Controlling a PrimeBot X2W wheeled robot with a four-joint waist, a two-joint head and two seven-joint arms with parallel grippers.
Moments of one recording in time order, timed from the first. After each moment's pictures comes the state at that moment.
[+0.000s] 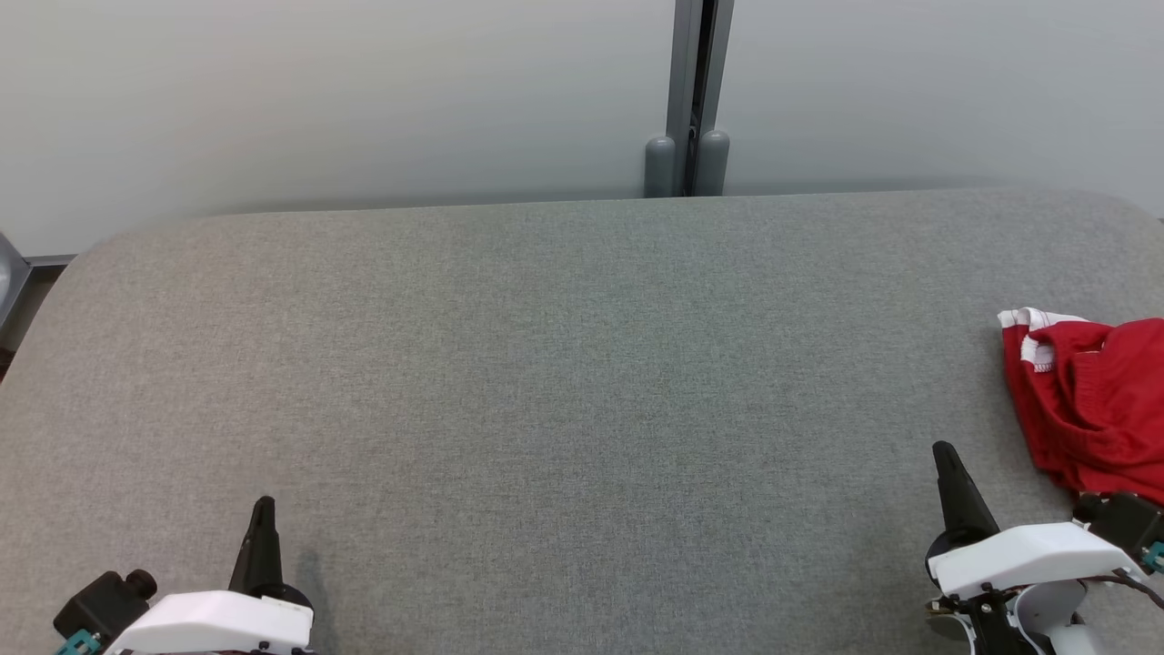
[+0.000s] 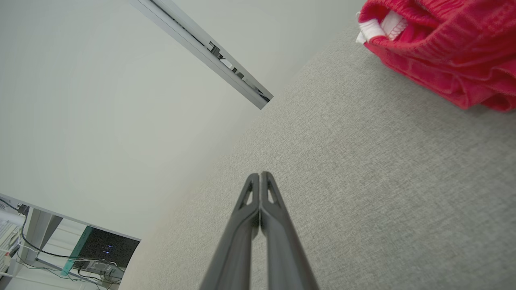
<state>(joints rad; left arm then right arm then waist) -0.05 0.03 0.08 0.40 -0.90 -0.07 -0.07 -0.16 -0.04 0.01 0.43 0.89 0.13 -0.07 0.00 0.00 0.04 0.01</state>
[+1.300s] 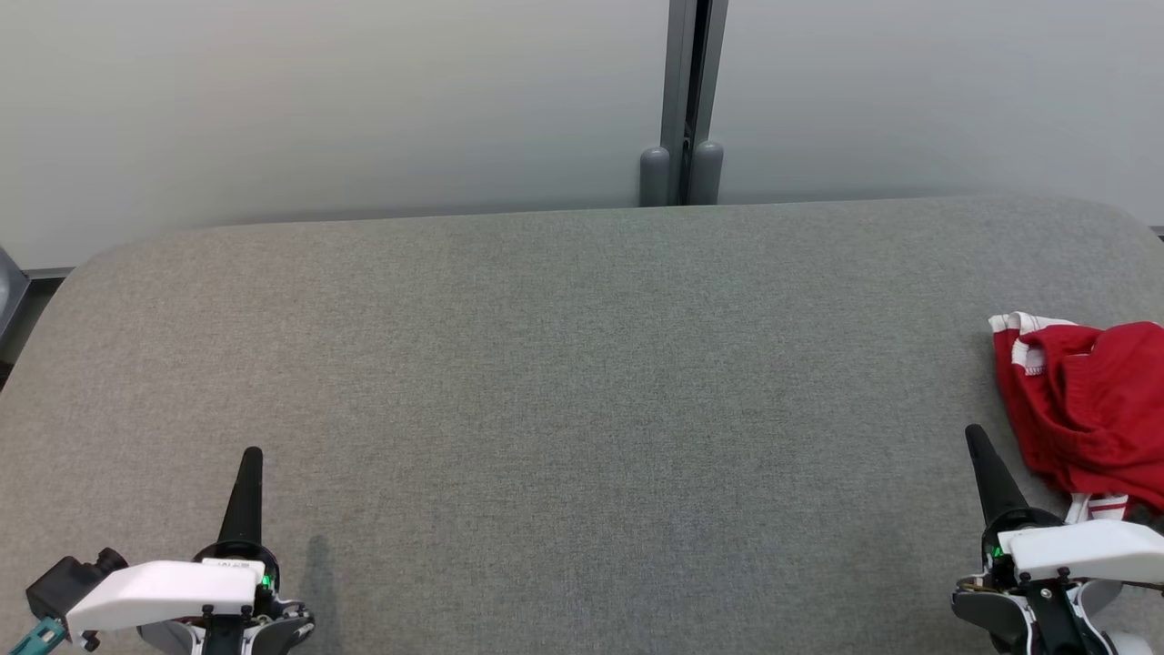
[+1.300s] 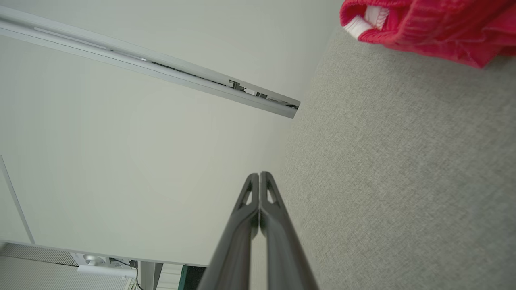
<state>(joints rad) -0.08 0.04 0.10 0.31 -1.30 -0.10 0.03 -0.13 -0.04 -0.06 0.33 1.29 0.13 0.03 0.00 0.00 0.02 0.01</state>
